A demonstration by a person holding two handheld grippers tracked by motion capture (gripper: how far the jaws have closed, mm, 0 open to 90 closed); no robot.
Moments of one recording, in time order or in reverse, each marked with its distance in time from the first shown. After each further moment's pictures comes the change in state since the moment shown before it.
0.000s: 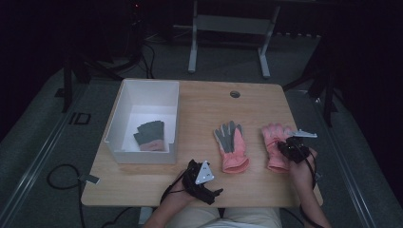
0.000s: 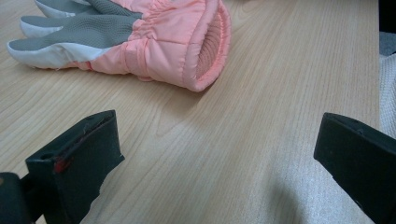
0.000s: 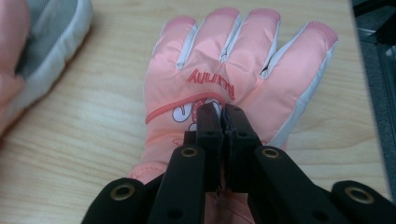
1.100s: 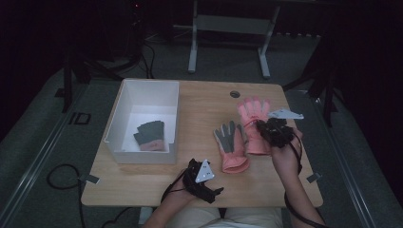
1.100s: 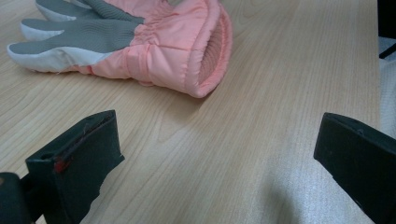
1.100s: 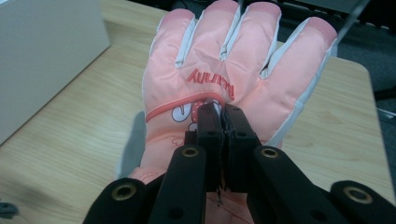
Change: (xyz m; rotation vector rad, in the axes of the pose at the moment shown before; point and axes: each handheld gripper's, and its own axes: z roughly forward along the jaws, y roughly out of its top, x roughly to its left) left arm 0.003 0.002 0.002 -0.012 -0.004 -0.017; right arm 0.103 0.083 -0.074 -0.172 0.106 -0.153
